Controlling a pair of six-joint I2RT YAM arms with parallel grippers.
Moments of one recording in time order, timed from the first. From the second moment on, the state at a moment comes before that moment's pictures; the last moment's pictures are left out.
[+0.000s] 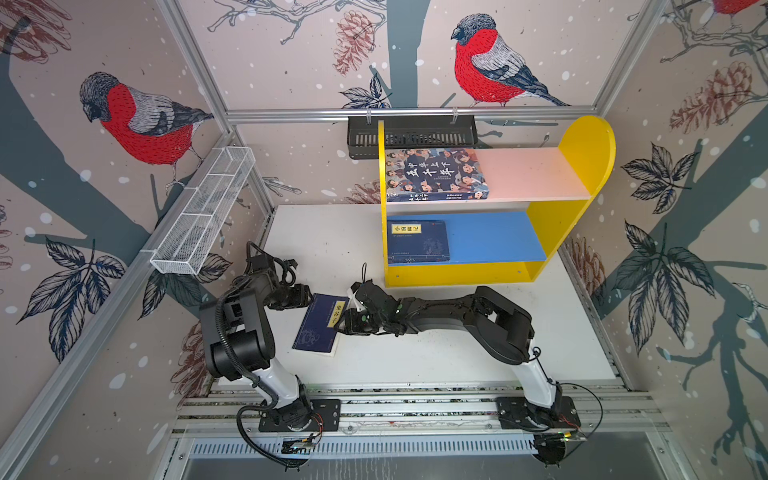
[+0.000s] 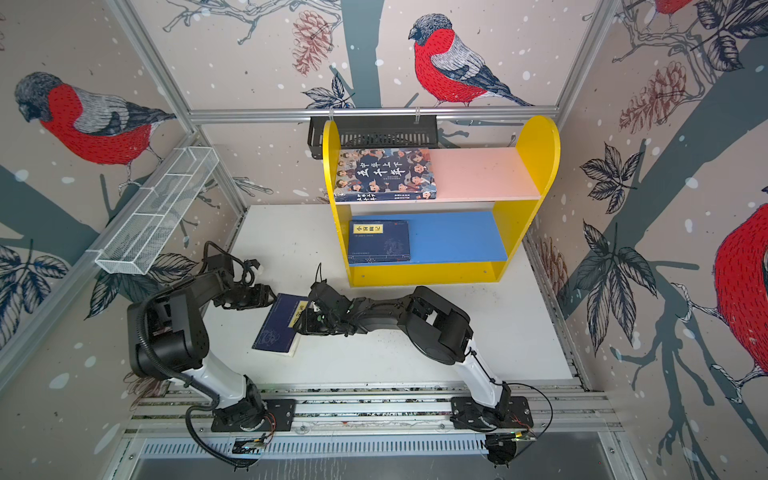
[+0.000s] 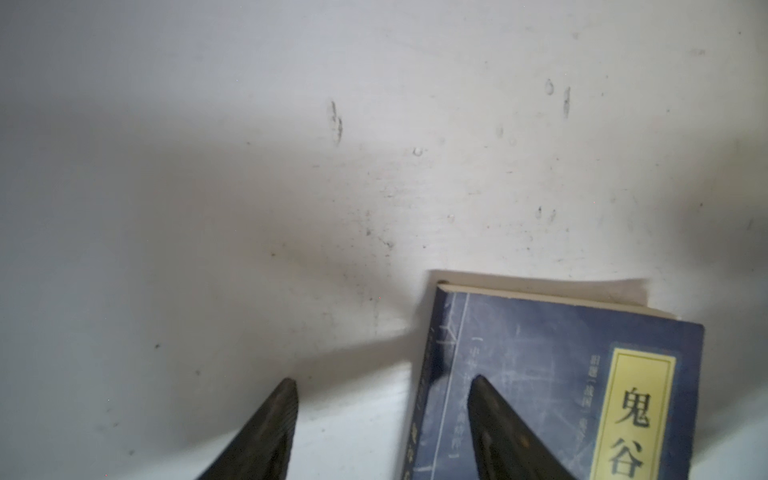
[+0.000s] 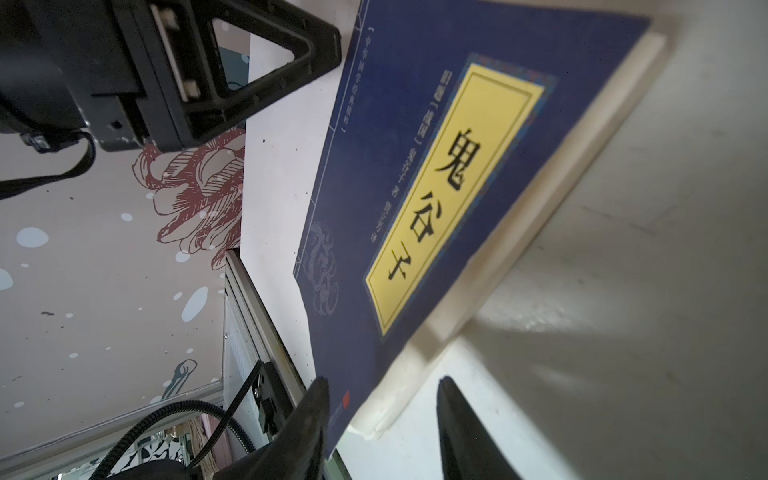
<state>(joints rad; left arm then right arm) 0.34 1.67 0.91 -0.59 0.40 0.32 1.13 2.16 1.38 0.12 -0.37 1.00</state>
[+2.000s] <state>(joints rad) 0.34 1.47 1.16 -0.87 0.76 0.16 0.99 1.93 1.19 -0.20 -0.44 0.63</state>
